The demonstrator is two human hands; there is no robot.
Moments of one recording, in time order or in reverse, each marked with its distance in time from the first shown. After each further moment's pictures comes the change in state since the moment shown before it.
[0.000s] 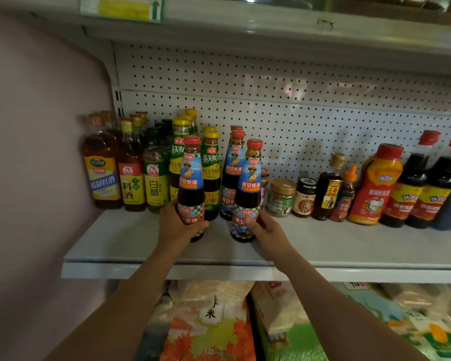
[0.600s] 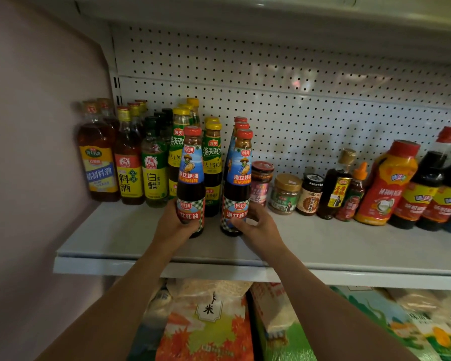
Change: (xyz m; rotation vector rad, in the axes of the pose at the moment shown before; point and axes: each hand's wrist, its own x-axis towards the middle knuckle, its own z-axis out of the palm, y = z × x) left_hand -0.007 0.011 0.004 -0.058 -0.063 -0.018; right_hand 0.019 0.006 0.018 -0.258 0.122 -0.032
